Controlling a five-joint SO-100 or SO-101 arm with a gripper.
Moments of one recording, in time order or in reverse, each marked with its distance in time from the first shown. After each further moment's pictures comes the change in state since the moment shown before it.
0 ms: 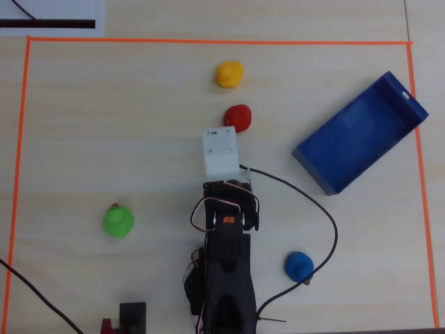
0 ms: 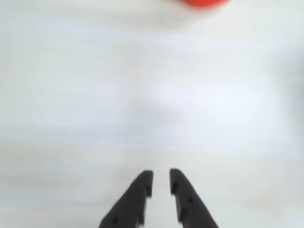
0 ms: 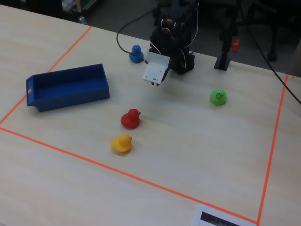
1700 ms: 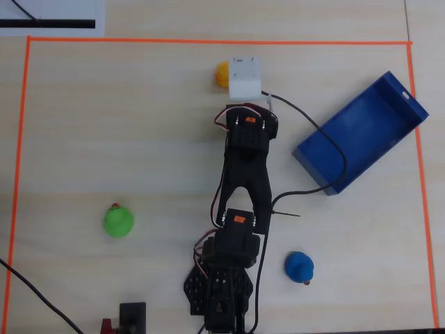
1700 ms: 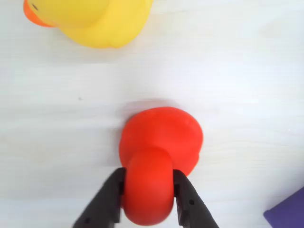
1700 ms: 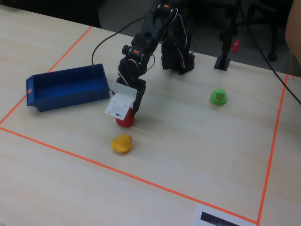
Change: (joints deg) arm 6.9 -69.8 -49.0 -17.6 -2.0
